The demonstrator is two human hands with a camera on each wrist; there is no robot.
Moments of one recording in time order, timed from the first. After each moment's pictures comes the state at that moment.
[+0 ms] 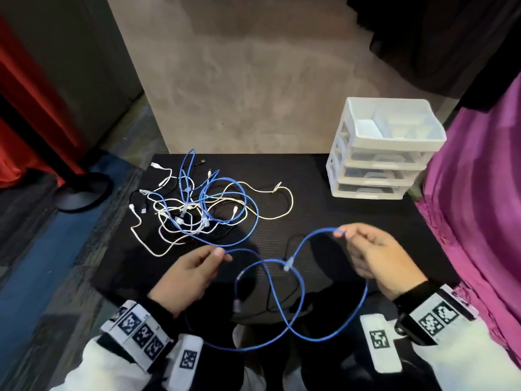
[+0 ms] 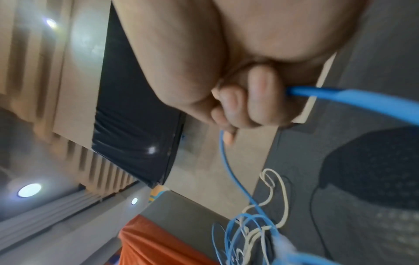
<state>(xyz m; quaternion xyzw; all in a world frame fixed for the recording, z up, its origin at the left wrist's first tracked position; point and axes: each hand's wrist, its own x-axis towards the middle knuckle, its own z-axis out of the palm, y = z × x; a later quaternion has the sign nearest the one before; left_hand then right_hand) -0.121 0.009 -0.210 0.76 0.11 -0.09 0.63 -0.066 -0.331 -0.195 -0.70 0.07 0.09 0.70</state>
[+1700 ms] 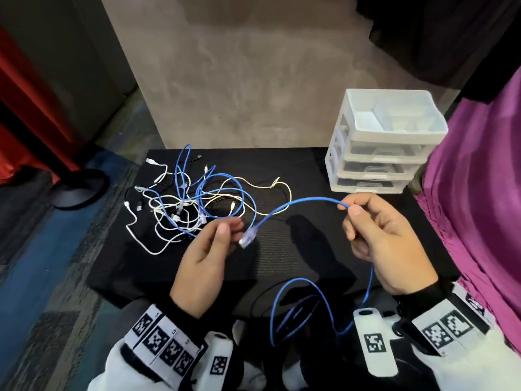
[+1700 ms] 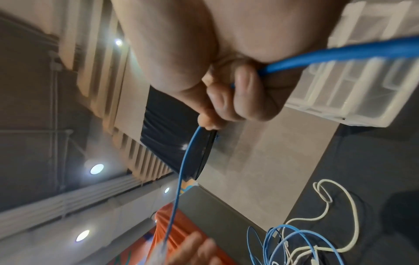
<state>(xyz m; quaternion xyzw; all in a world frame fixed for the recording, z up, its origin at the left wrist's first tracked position) -0.122 -0.041 -0.181 0.70 0.05 0.09 0.70 -0.086 -0.311 -0.141 -0.68 -0.05 0.00 0.73</state>
